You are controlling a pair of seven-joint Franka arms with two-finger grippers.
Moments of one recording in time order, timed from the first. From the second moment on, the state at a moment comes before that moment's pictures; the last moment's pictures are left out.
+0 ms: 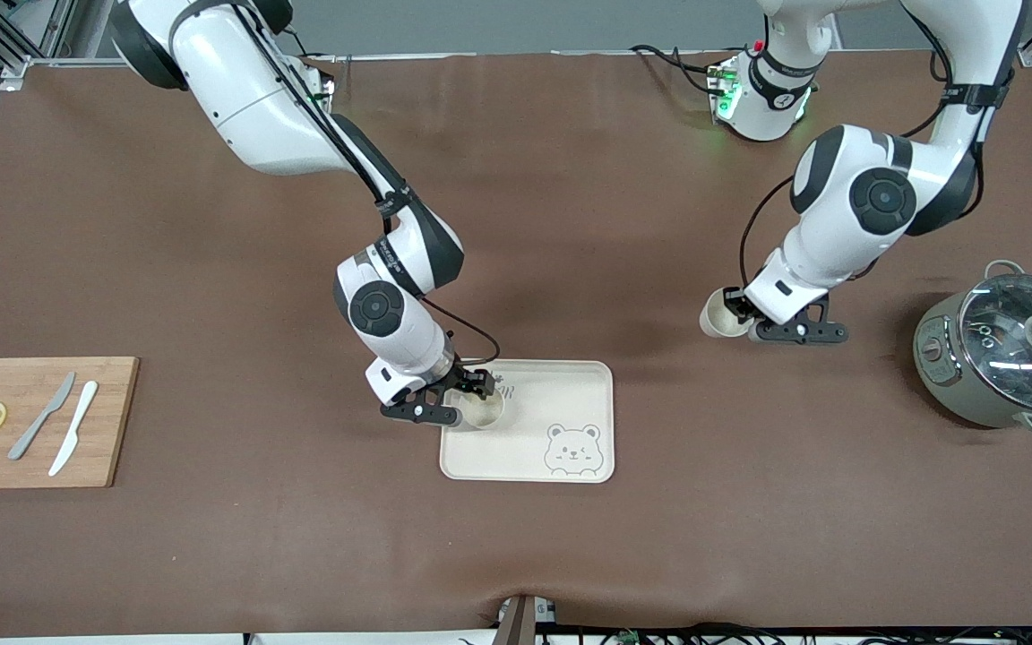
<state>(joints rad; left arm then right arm) 0.16 0.12 -0.46 -2.19 -0.01 2.34 -0.23 0.47 0.80 0.11 -1.47 0.05 2.44 0.67</state>
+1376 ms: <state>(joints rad) 0.25 0.09 -0.46 -2.60 -0.02 2.84 -0.05 0.48 0.81 0.11 -1.45 0.05 2.45 0.68</state>
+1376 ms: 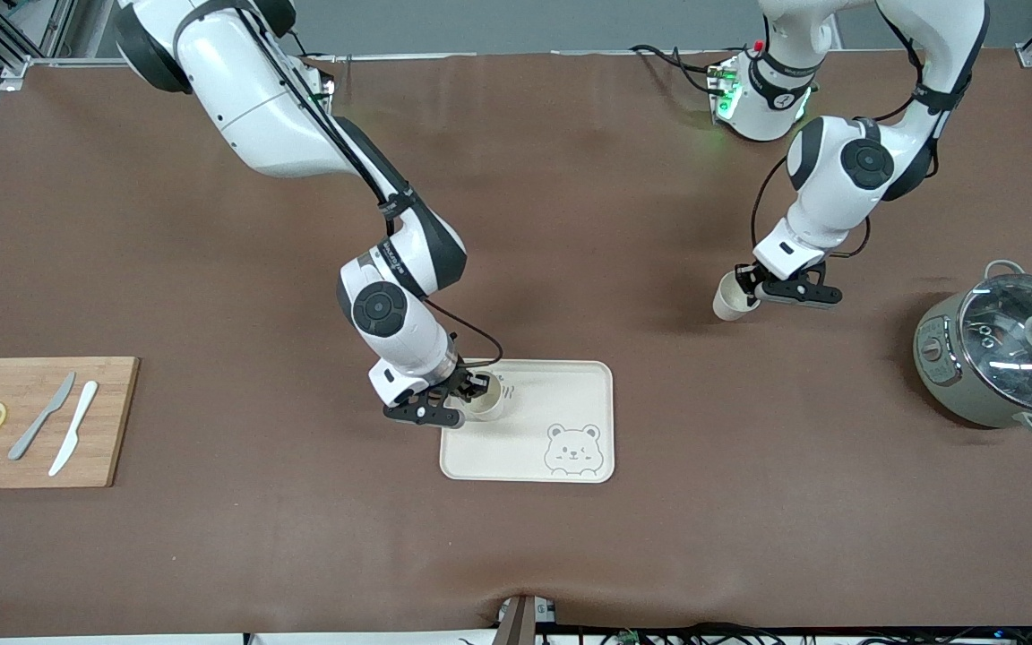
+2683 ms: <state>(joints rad) 0.27 0.14 -0.46 -2.62 -0.02 2.84 -0.03 0.10 0.36 0.08 -1.66 0.05 1.96 0.05</state>
